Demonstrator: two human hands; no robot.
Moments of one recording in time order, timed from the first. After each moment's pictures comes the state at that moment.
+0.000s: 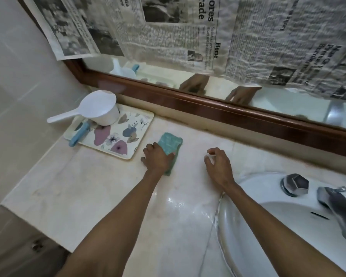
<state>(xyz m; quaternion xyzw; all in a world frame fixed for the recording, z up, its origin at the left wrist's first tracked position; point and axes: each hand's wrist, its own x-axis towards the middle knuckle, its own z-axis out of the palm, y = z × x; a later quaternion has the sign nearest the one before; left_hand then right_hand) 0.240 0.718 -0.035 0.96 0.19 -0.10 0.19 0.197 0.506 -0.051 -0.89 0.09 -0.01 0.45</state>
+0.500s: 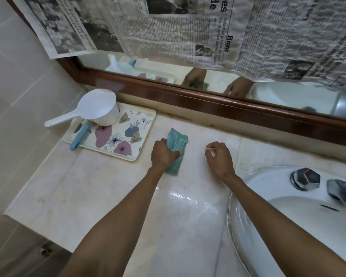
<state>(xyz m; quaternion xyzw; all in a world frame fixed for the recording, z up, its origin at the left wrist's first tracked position) 0.261 0.737 -0.036 0.91 0.15 -0.13 0.35 0.218 0.532 -0.053 -0.90 0.11 0.01 0.43</state>
